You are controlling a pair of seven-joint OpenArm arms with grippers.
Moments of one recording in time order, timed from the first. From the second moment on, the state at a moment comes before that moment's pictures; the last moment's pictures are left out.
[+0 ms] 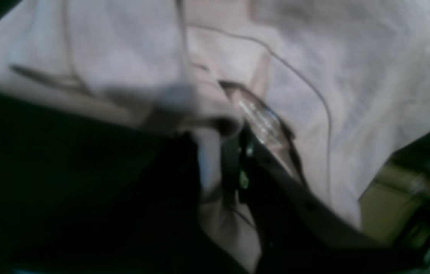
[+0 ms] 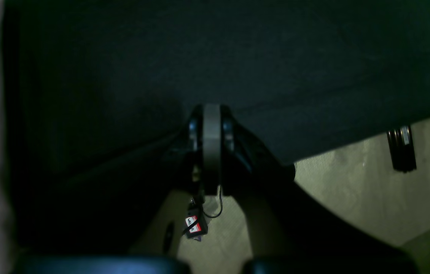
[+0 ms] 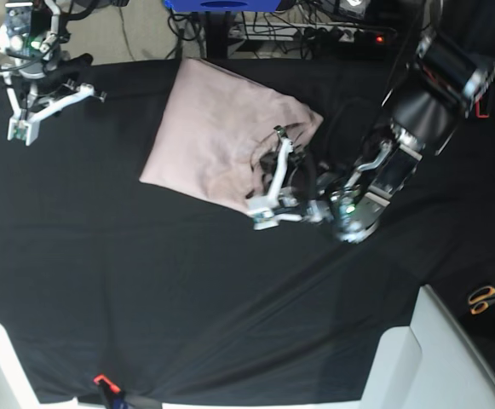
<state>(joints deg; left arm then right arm) -21.4 -19.8 42.6 64.7 -29.9 -41.1 52.7 -32.1 2.6 10.0 105.9 8.4 -9.4 -41.0</state>
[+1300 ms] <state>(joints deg) -33.6 -1.0 68.8 49.4 17.6 -41.3 24.3 -33.1 1.2 10.3 105.6 8.6 -9.4 -41.0</state>
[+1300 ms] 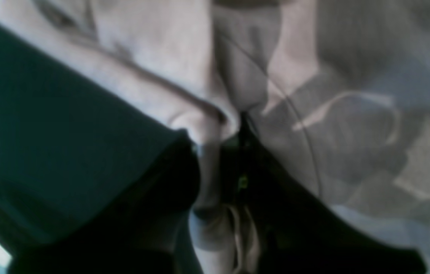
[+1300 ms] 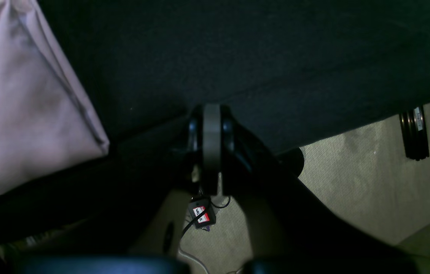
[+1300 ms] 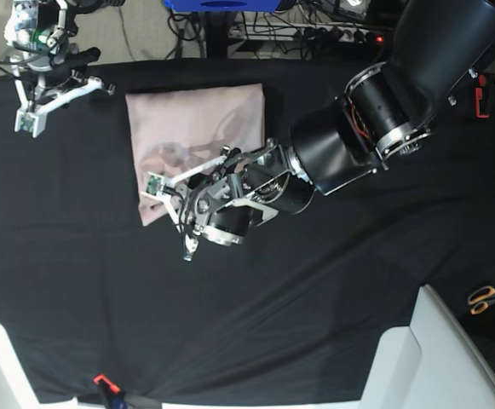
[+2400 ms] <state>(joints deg) -38.9 0.0 64.3 46.8 15.8 -42.2 26.8 -33.2 1.0 10.0 105.6 8.6 -9.7 -41.2</state>
